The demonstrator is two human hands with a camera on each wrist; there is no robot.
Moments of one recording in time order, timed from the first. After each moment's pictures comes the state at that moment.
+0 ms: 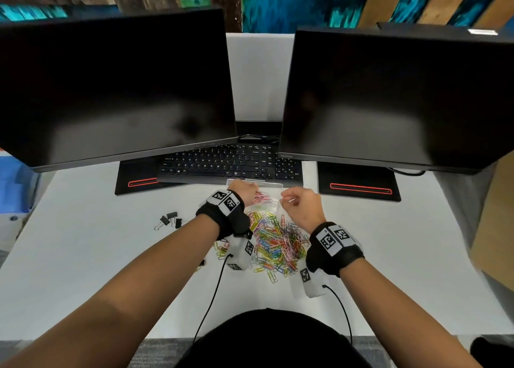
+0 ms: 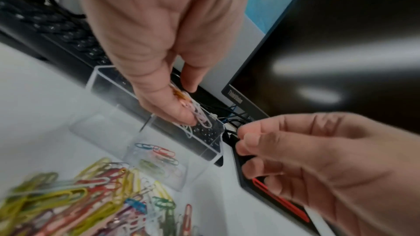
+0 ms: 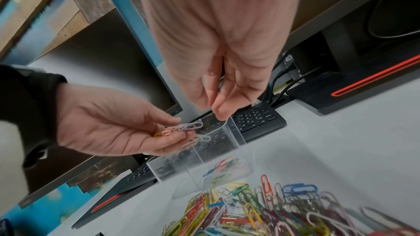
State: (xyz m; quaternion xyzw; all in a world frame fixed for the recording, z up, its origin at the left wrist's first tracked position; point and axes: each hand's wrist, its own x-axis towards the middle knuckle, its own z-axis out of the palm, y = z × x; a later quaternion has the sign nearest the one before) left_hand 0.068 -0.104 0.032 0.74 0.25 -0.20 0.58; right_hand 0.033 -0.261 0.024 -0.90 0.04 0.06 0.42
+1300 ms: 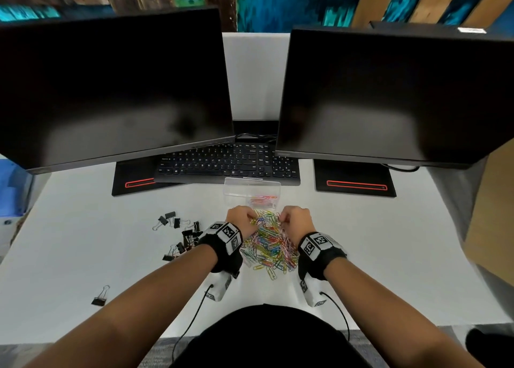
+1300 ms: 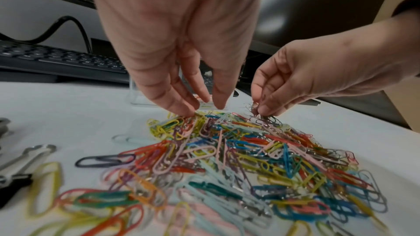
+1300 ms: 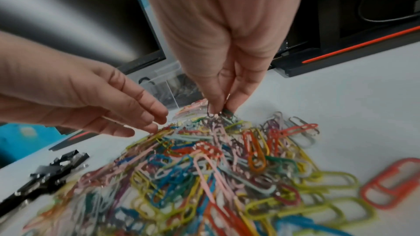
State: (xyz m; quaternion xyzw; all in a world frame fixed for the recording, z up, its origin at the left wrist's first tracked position) left_hand 0.013 -0.096 -0.014 0.92 0.07 -0.19 0.34; right_hand 0.013 -0.259 -0.018 -0.94 0.01 0.15 0.30
